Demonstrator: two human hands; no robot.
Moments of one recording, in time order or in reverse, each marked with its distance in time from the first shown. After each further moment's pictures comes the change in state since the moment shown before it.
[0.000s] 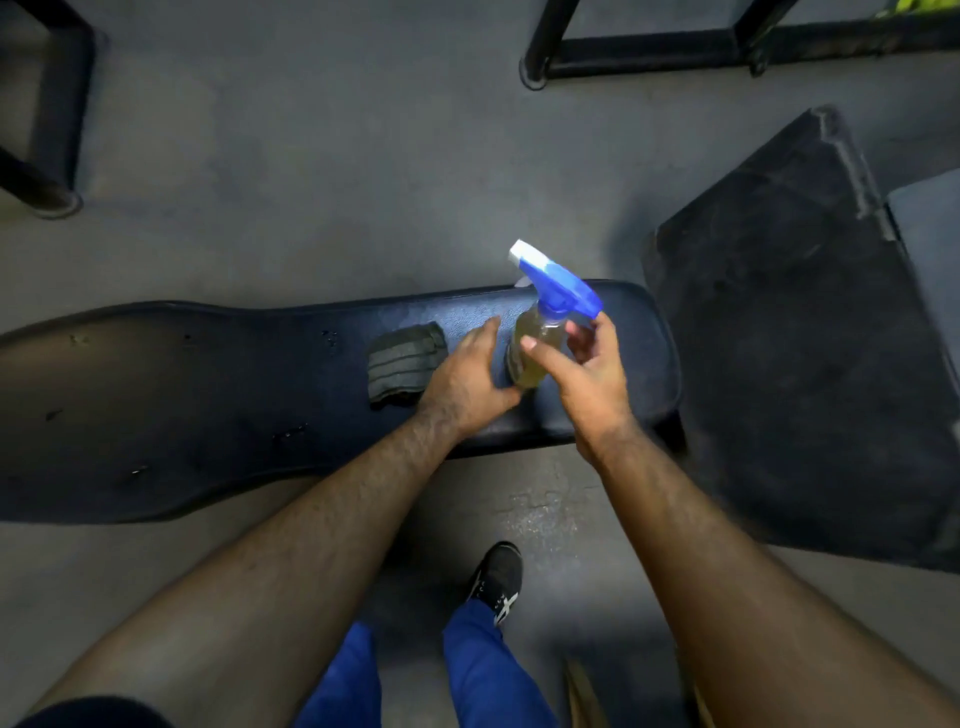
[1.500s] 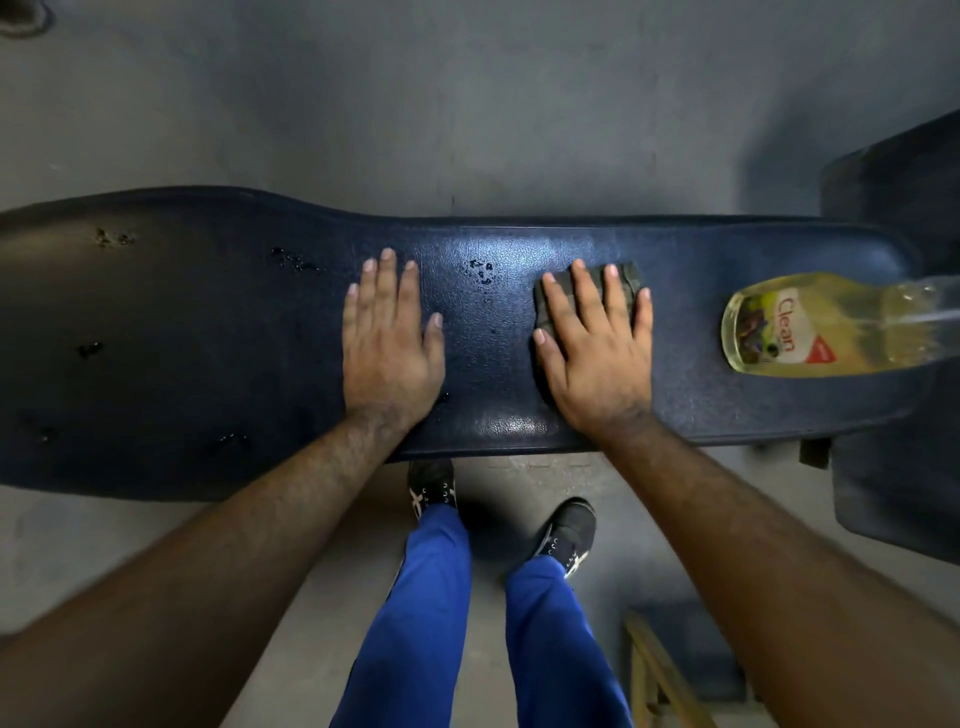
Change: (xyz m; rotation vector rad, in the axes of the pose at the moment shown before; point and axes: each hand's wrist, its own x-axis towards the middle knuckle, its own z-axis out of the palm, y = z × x) left_hand -0.008 -0.286 -0.078 0.365 0.444 -0.081; right_hand 0.041 0.146 0.189 -1.475 -0.188 -0.607
